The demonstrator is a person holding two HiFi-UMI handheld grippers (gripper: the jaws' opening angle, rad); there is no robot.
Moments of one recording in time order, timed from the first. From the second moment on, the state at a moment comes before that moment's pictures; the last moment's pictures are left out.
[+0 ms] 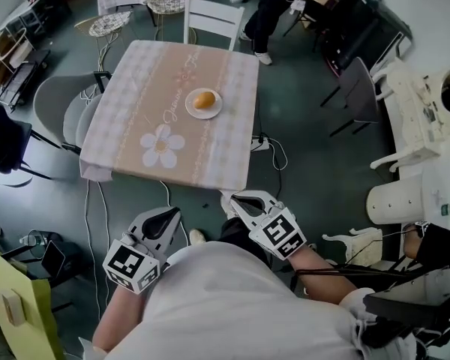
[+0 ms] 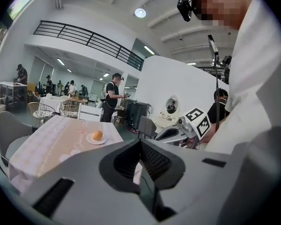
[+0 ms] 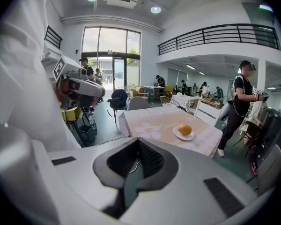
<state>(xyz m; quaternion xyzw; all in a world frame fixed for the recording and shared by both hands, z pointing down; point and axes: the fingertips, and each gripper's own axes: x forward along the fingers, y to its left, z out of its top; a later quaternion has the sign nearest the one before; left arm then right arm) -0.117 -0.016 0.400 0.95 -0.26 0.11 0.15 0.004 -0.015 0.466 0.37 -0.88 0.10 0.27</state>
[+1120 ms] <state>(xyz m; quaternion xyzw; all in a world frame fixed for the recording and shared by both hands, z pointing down) -0.113 -0.011 0.412 0.94 -0.26 0.11 0.16 -0.025 -0.001 0.452 0.33 -0.90 0.06 0.27</state>
